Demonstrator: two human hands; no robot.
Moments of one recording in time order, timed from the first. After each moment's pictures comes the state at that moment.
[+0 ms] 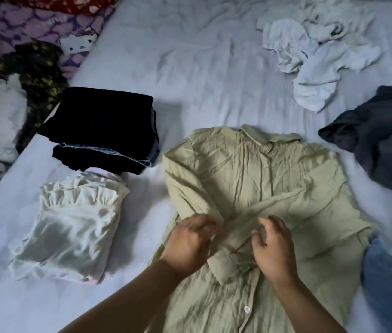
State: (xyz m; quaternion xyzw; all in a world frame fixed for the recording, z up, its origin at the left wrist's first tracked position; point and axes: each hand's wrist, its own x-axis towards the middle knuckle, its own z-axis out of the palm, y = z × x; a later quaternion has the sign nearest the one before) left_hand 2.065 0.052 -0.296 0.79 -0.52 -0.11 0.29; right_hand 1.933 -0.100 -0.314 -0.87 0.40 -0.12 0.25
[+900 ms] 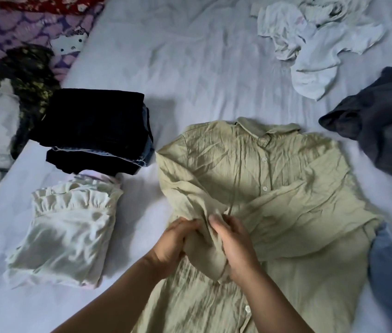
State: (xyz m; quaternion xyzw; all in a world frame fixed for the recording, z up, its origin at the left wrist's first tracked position) left_hand 2.070 0.049 -0.280 0.63 0.03 -0.51 0.59; right_hand 1.980 -0.053 -0.293 -0.46 0.49 -0.06 0.74
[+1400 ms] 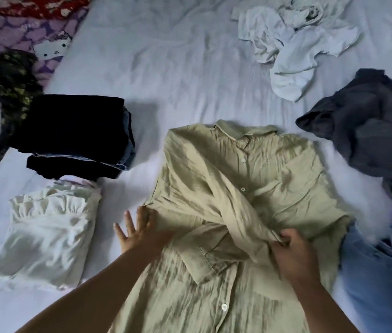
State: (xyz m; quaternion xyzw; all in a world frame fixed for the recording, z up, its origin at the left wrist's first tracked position) left_hand 2.085 0.051 -0.324 0.90 -0.19 -0.35 -0.14; right_hand 1.870 -0.162 -0.305 -0.71 0.60 0.01 0.36
